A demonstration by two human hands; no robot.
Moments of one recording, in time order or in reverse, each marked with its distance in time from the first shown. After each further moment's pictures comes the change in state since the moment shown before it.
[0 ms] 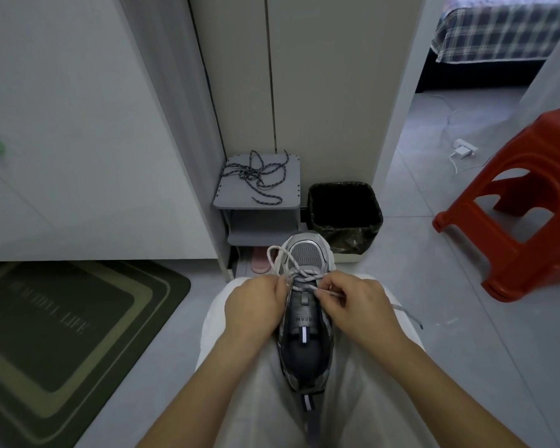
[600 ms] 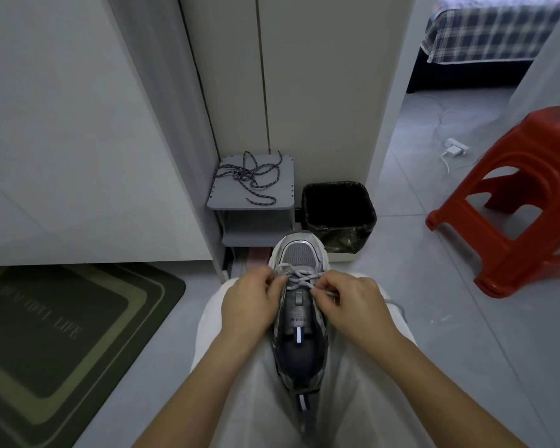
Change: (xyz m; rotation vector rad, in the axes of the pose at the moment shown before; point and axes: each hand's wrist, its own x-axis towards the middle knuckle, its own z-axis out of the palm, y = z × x) left_hand 0.005 -0.004 0.010 -0.157 0.079 0.014; right_hand 0.000 0.001 -0.001 -0.029 -0.019 0.036
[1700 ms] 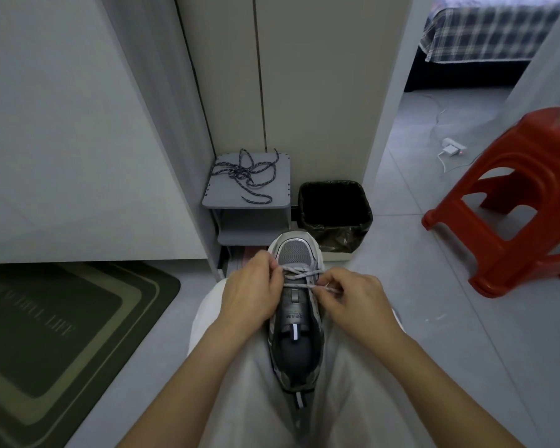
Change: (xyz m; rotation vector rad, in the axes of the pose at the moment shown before) left_hand 0.012 0.014 -0.010 -0.045 -0.055 0.071; right_hand 0.004 0.011 -0.006 0.017 0.010 0.001
